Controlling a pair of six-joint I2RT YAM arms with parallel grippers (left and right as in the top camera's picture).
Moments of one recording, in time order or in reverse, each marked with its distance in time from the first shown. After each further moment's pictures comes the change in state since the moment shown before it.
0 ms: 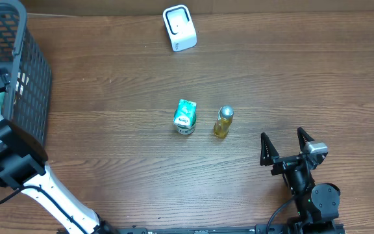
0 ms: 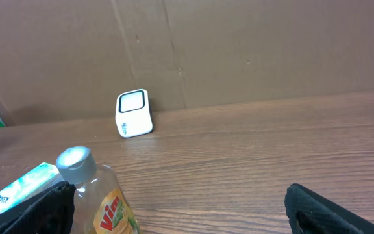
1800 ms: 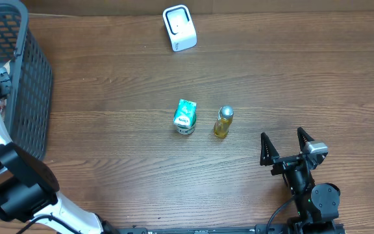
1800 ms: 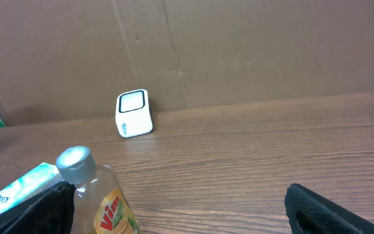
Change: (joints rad) left arm -0.032 -0.367 -0.468 0.312 0.055 0.007; right arm 0.000 0.000 0.000 0.000 0.000 0.000
